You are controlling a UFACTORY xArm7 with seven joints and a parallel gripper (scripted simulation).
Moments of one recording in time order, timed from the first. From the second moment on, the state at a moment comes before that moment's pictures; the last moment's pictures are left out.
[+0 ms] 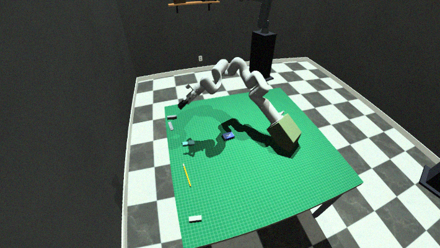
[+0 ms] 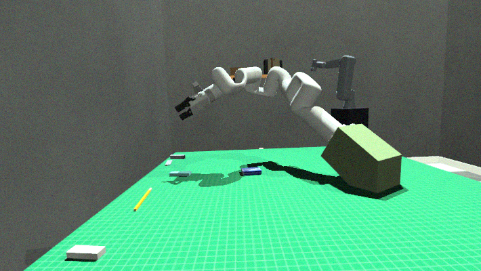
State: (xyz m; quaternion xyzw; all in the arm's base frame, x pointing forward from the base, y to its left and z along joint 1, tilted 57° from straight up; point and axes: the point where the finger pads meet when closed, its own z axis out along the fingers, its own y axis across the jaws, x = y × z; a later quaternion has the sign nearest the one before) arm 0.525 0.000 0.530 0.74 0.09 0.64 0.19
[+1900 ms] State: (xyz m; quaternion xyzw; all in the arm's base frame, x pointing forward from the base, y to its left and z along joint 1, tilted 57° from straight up) arm 0.415 -0.049 0.259 0.87 0.01 0.32 0.37
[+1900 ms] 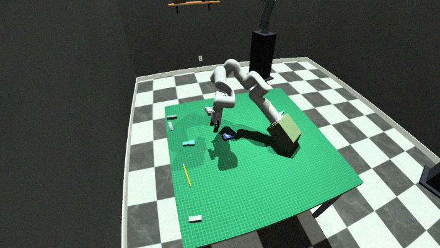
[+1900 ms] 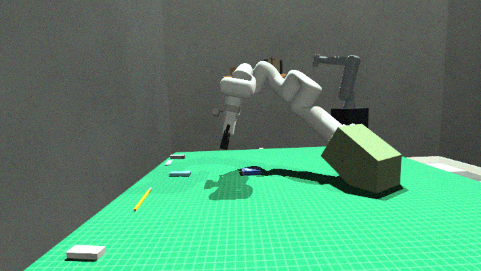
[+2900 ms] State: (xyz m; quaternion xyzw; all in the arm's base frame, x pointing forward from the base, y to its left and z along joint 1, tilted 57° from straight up) arm 0.323 -0.082 0.183 0.88 -0.02 0.18 0.44
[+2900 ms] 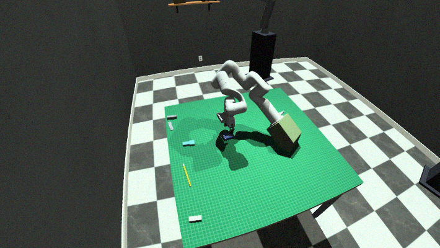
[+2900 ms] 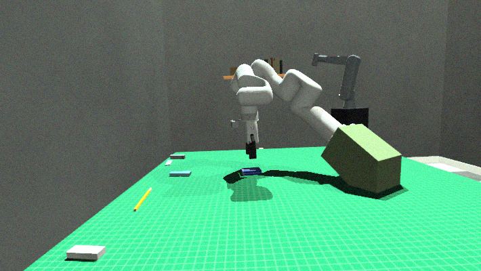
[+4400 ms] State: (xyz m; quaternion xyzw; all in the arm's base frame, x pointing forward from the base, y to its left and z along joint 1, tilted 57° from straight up) arm 0.291 -0.086 0.171 0.88 -0.02 0.18 0.44
